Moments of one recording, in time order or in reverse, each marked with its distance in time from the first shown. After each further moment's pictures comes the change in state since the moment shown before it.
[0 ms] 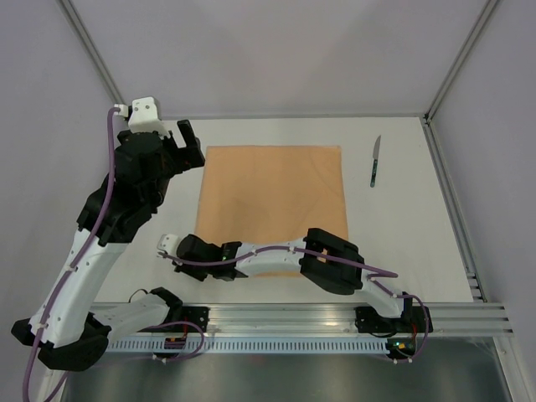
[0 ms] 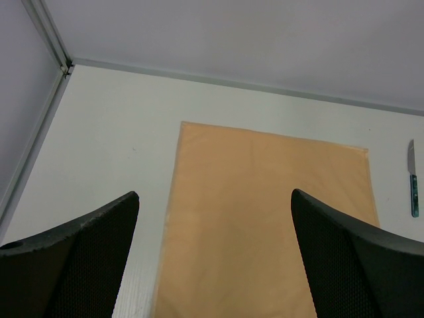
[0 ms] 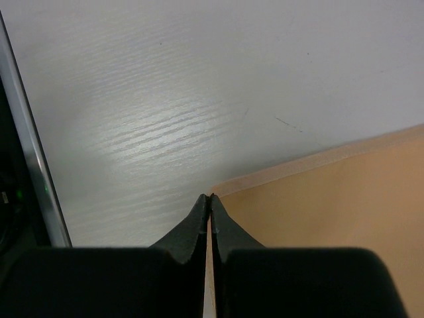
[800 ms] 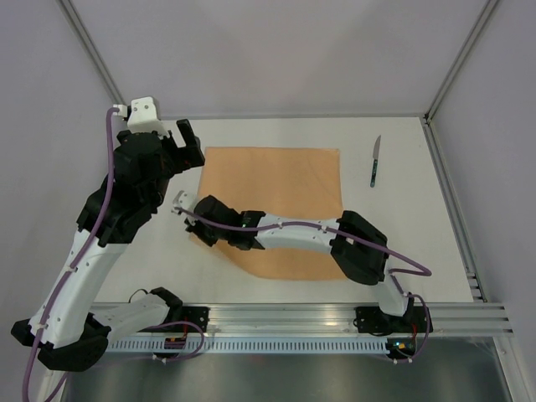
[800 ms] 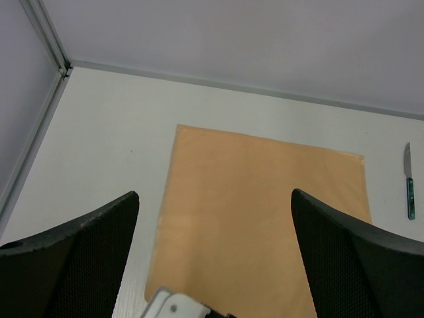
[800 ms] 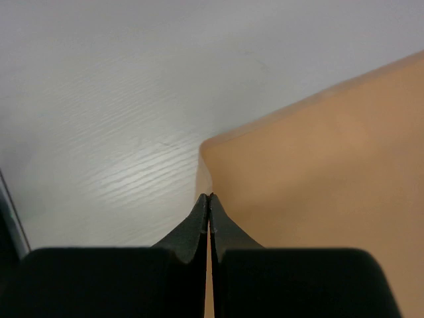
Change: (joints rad) left arm 0.000 -0.005 -0.002 0.010 0.000 -0.003; right arm -0.113 -0.163 -0.027 -0.026 0.010 0.013
